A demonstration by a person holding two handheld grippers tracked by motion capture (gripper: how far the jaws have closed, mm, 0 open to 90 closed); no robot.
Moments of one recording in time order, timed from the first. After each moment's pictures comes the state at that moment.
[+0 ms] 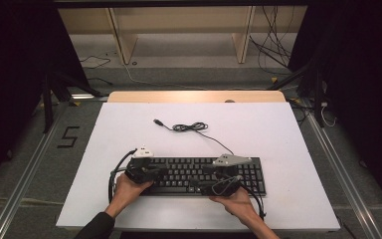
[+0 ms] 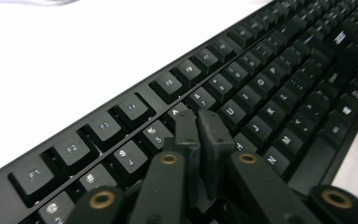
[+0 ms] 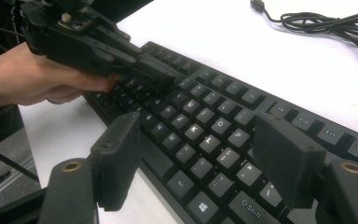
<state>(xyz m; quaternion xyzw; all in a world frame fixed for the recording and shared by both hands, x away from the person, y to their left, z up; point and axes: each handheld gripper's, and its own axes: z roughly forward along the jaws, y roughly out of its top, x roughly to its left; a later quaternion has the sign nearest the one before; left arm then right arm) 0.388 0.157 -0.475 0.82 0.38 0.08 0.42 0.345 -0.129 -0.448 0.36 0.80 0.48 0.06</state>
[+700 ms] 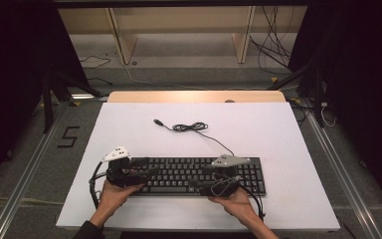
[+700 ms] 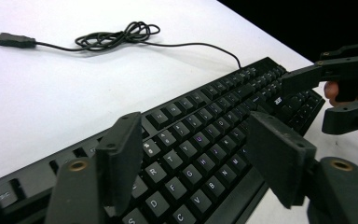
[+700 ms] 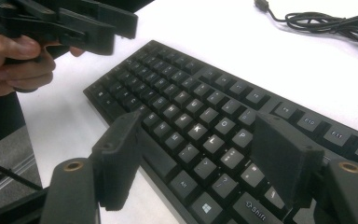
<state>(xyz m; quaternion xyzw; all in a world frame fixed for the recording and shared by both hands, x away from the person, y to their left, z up) 0.360 0.197 -0.451 0.74 0.40 0.07 0.53 0.344 -0.127 -0.450 0.36 0.80 0.48 0.06</state>
